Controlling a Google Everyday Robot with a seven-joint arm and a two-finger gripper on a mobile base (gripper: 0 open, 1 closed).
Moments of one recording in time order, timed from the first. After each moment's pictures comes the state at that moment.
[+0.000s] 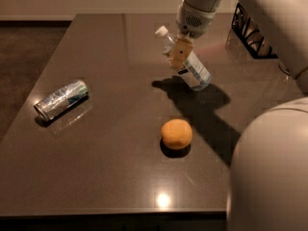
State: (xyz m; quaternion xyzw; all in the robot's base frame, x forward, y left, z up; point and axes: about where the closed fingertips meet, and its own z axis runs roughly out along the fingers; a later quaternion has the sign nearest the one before) arm 0.635 -0.095 0.918 -0.59 0.80 0.06 0.12
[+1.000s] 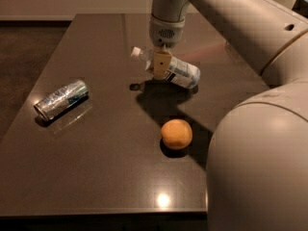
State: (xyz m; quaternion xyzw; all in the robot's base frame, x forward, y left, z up) arm 0.628 -0.040 0.888 -0.68 0.73 0.03 0.06
